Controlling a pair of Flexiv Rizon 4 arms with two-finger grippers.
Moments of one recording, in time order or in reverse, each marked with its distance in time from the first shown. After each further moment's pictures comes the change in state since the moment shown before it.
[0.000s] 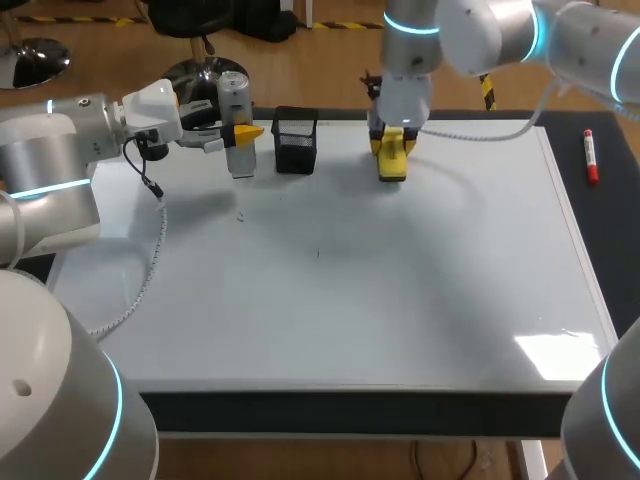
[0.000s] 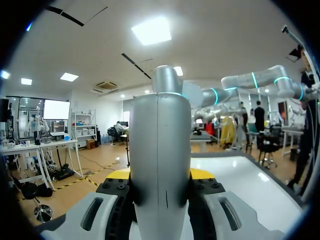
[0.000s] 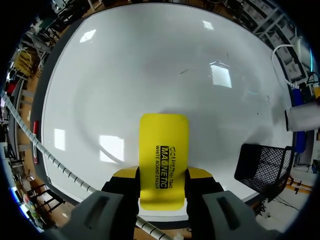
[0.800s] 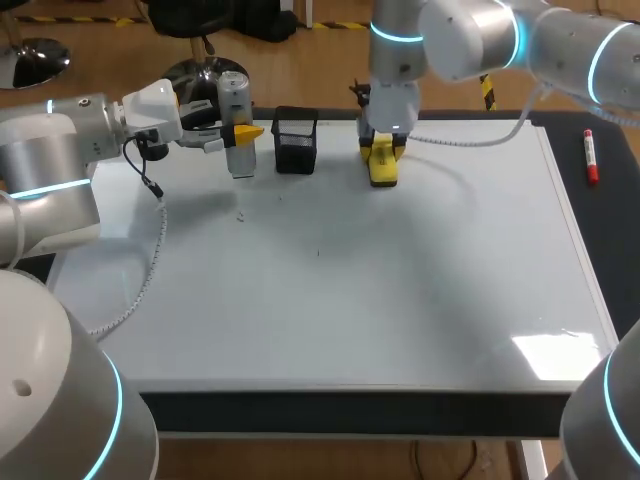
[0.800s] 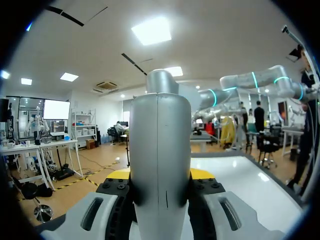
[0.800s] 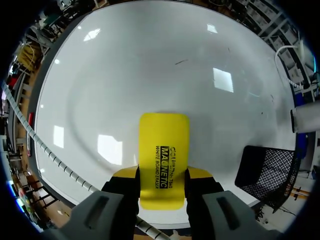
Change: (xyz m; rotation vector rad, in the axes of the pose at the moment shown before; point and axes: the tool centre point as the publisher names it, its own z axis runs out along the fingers) left arm 0.000 0.000 0.000 0.000 0.000 0.000; right arm -0.014 -0.008 0.022 -0.025 0.009 -0.036
